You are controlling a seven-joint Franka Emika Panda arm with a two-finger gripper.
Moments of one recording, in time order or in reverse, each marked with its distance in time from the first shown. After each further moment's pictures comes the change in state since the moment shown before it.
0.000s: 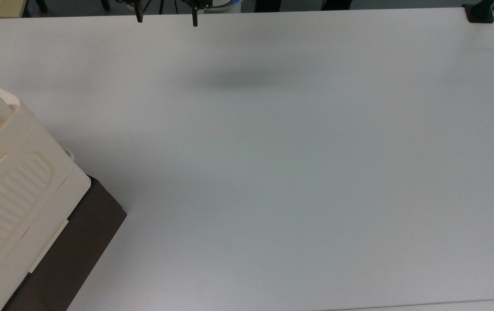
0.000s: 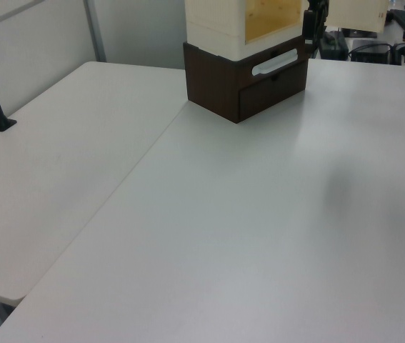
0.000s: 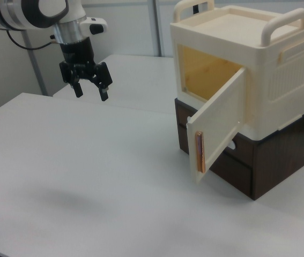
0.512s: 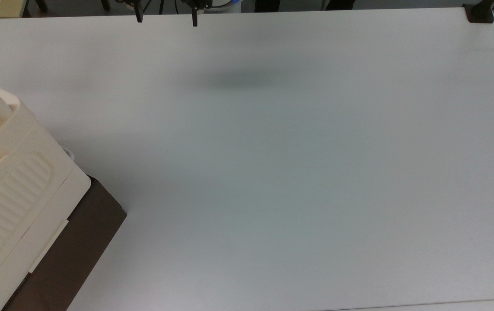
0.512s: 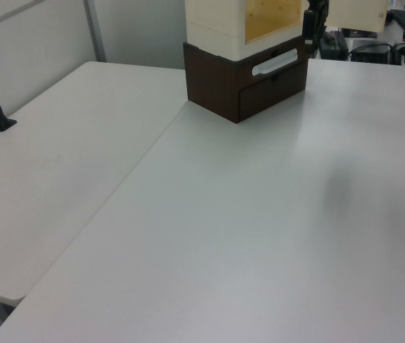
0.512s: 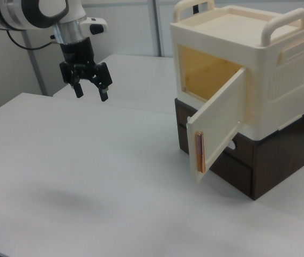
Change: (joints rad) arm 0.000 0.000 0.000 0.000 0.000 0.000 0.000
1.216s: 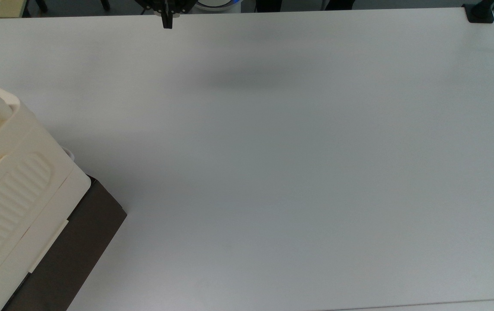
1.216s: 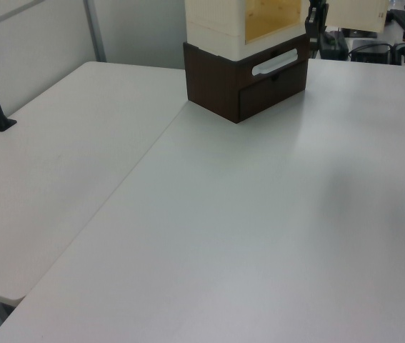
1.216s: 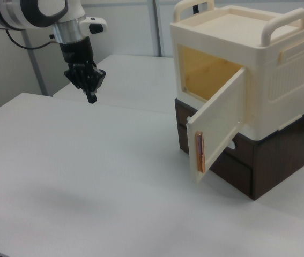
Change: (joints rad) arm 0.000 -0.004 0.000 0.001 0.000 -0.006 0.000
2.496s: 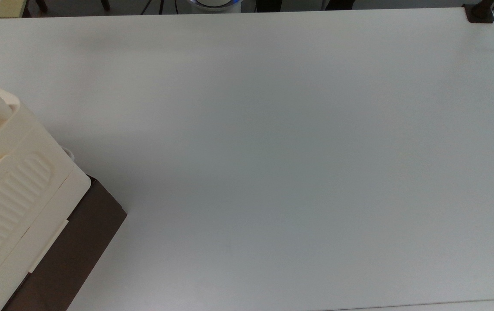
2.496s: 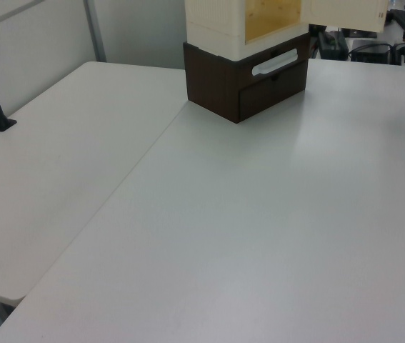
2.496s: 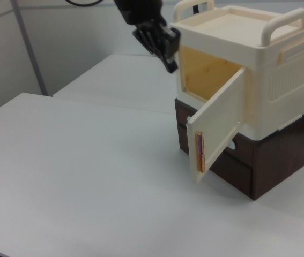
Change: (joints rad) arm -0.304 -0.031 -0.192 0.233 0.000 0.079 -0.094
